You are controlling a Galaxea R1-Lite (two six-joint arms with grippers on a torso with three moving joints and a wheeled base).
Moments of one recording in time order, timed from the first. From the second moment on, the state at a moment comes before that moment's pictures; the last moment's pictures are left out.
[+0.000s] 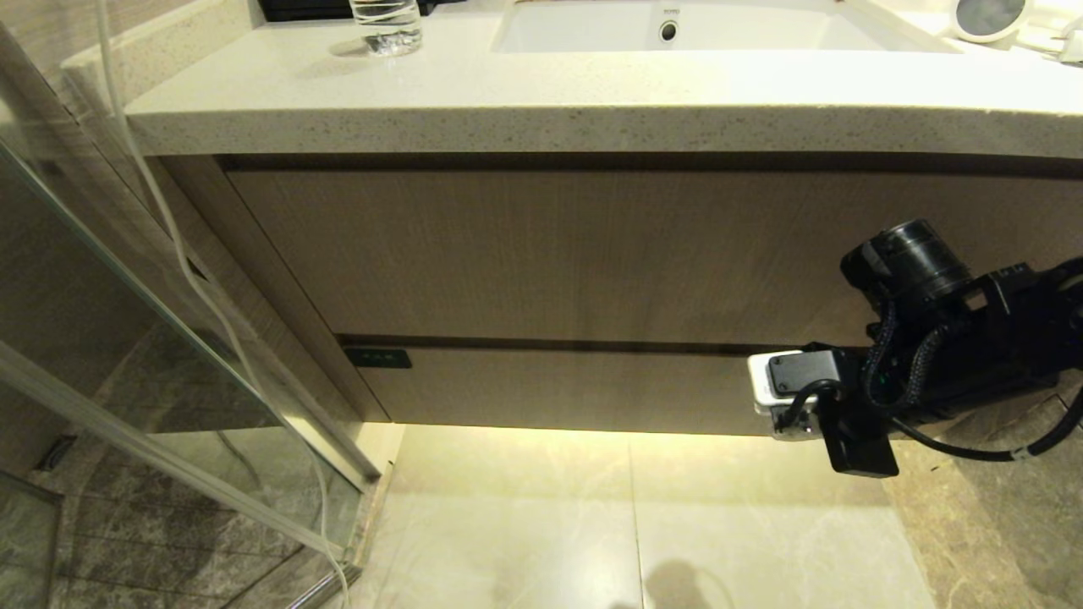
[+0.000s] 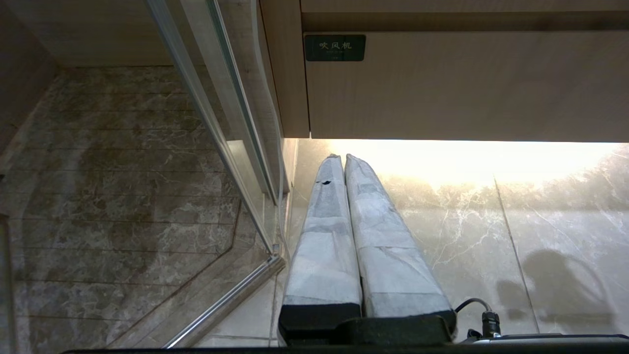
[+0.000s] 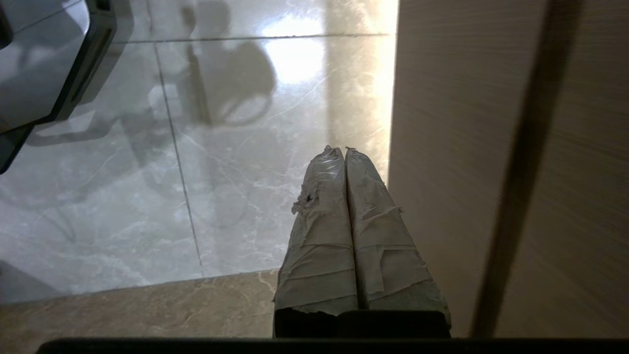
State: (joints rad) left arm 0.00 0.00 0.00 0.00 0.00 0.00; right arm 0.35 1.68 -1.15 0.42 0.10 -1.19
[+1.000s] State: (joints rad) left arm 0.00 0.00 0.00 0.00 0.00 0.00; right arm 0.35 1.96 -1.05 -0.20 0.11 -1.15
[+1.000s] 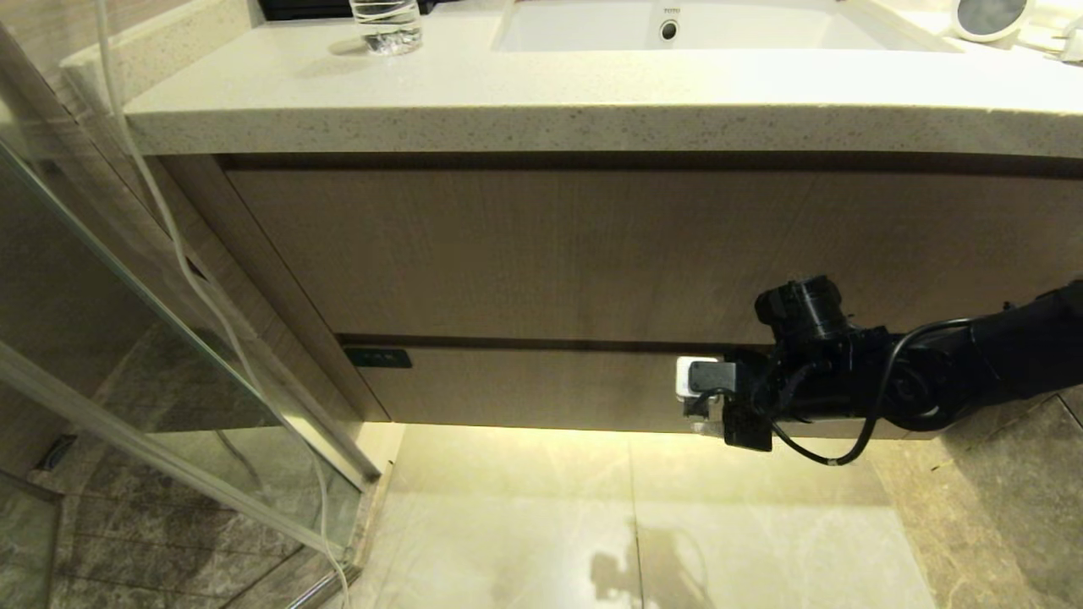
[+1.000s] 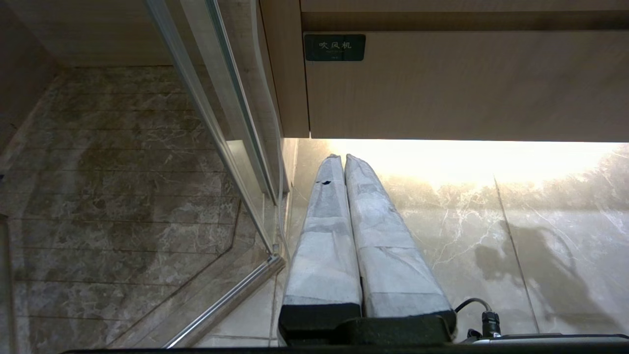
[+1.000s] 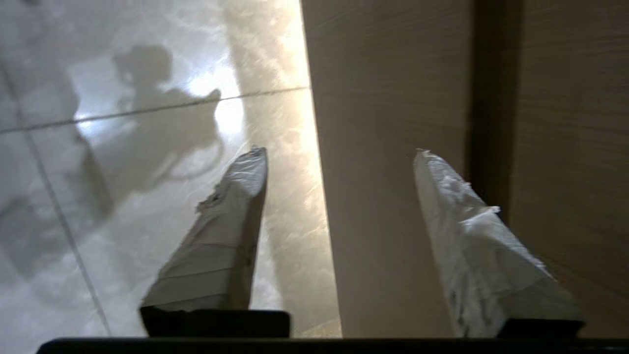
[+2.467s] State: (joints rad) left arm 0.00 0.00 0.00 0.00 0.00 0.00; right arm 0.27 2.20 -1.04 -0.69 0.20 -1.21
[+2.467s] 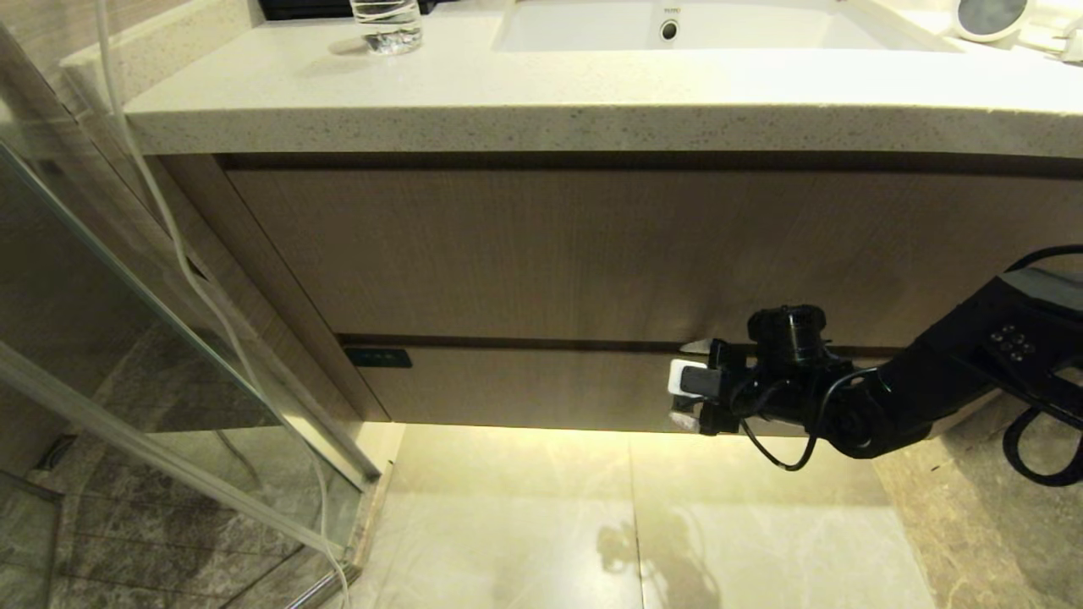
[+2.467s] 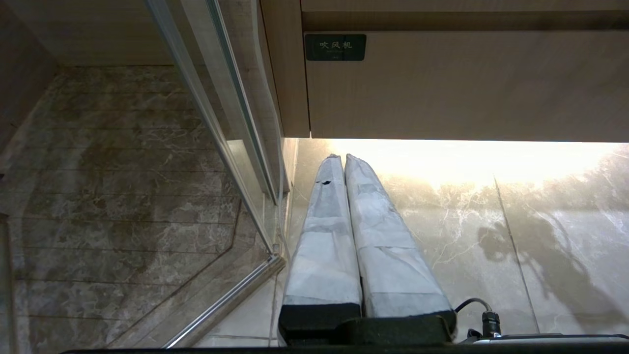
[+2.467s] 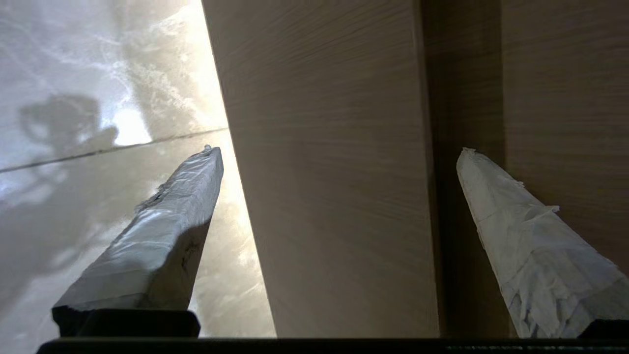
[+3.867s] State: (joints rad) left arm 0.00 0.00 0.00 0.00 0.00 0.00; right arm 0.23 2.34 -0.99 -0.93 0.19 -1.23
